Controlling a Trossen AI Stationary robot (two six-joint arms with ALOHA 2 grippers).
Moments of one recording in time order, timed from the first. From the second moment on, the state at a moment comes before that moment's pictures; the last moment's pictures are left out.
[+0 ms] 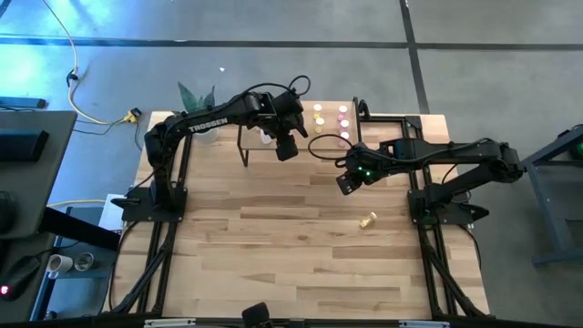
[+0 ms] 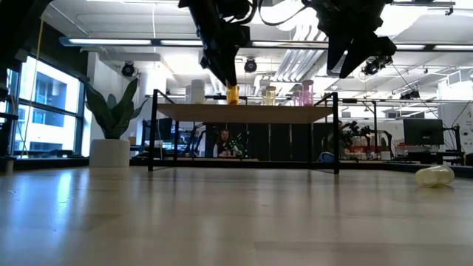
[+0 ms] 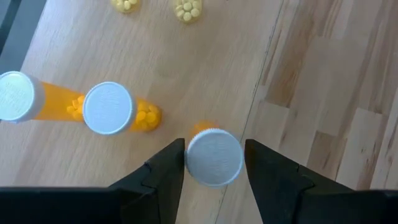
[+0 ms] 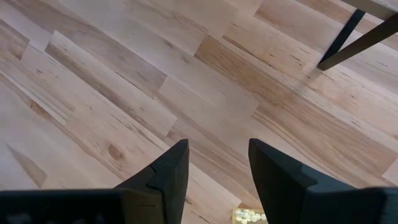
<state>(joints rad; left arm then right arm) 0.49 1.91 1.87 -1.07 -0.06 0.10 -0.04 1.30 1.20 -1.03 0.13 0.94</state>
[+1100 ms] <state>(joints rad) 0.50 1.90 1.93 -1.11 -0.12 0.13 -0.04 1.30 1.20 -1.03 0.13 0.94</state>
